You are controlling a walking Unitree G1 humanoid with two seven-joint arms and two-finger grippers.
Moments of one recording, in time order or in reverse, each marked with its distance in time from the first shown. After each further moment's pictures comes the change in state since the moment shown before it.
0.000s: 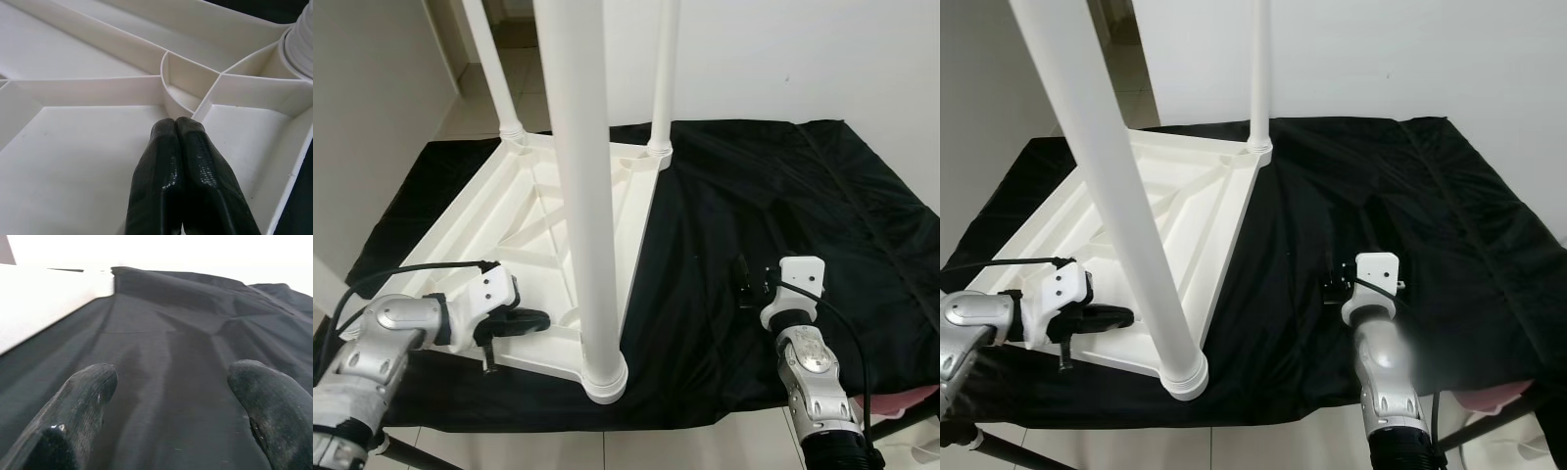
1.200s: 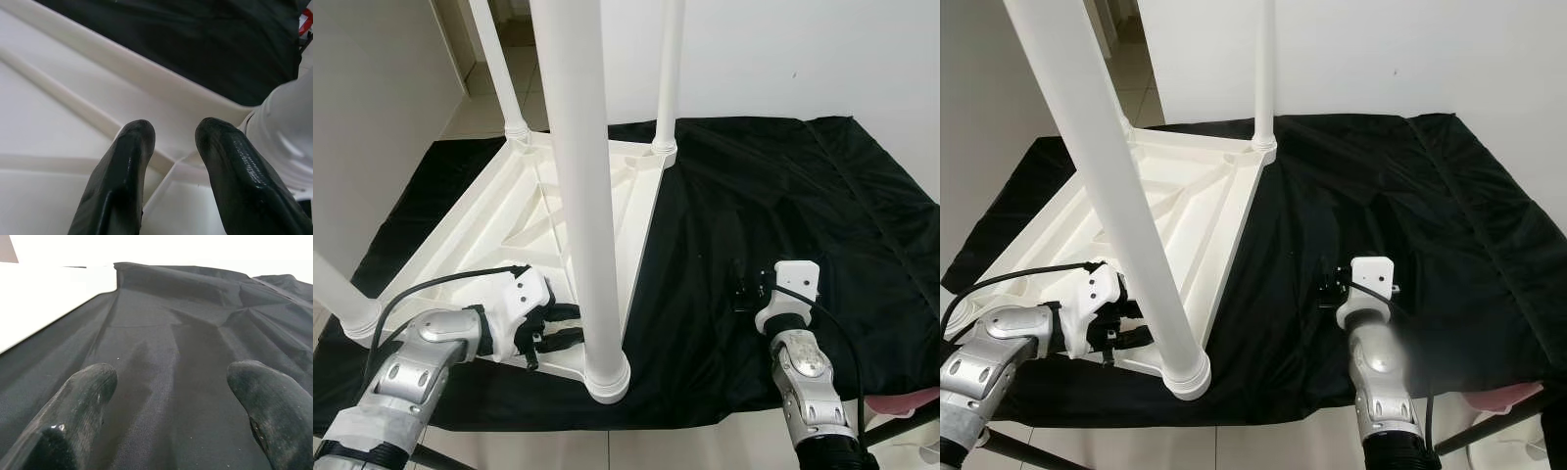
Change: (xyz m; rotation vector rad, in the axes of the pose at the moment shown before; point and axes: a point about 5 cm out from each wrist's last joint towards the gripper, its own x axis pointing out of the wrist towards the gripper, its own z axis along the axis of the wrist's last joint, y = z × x) left arm 0.032 -0.024 0.027 -0.101 -0.160 -0.027; right arm -0.004 0.003 -0.001 0.013 -0.003 -0.015
